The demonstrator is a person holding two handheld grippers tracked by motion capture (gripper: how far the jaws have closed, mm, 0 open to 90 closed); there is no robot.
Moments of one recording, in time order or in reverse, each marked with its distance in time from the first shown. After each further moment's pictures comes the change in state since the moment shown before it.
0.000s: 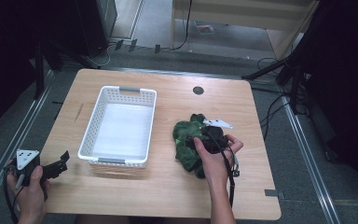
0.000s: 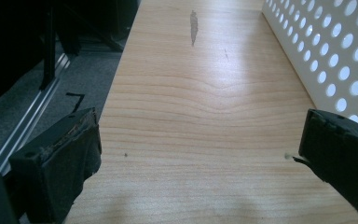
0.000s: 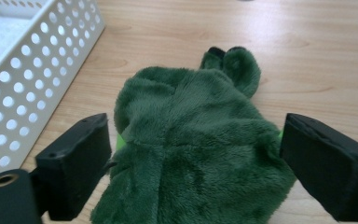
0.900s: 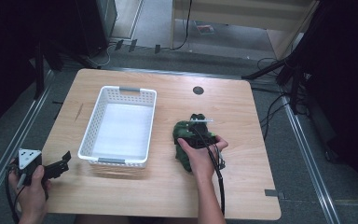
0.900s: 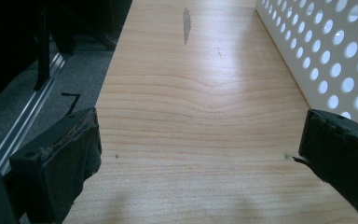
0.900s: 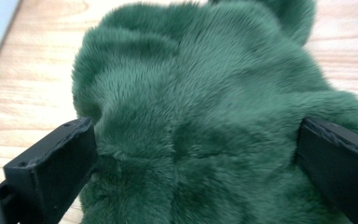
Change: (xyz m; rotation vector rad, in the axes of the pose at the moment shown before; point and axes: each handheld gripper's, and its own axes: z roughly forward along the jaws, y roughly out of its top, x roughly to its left) left arm -0.002 0.000 0.001 0.007 -0.019 0.001; right arm 0.016 -0.008 0.070 0.211 -0.103 0.054
